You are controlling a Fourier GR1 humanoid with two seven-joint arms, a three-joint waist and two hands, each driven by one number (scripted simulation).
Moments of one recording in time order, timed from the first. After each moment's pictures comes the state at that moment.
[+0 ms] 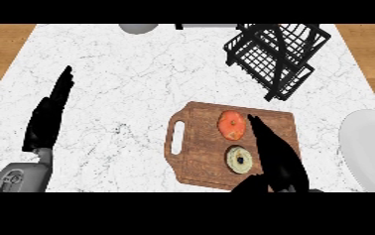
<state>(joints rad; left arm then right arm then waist) -0.14 0.35 -0.03 -1.45 -0.08 0.16 0.06 -0.17 -0.33 0.61 -1.89 0.47 0.06 1.21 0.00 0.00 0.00</state>
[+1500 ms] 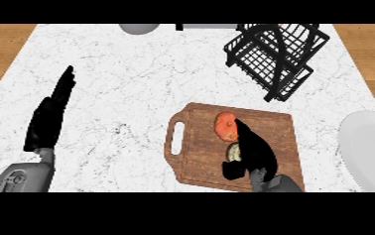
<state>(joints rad) -0.14 0.30 0.02 -1.47 -0.13 0.12 0.07 -0.15 -0.11 0.50 -1.56 0.56 0.15 1.05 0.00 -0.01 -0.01</state>
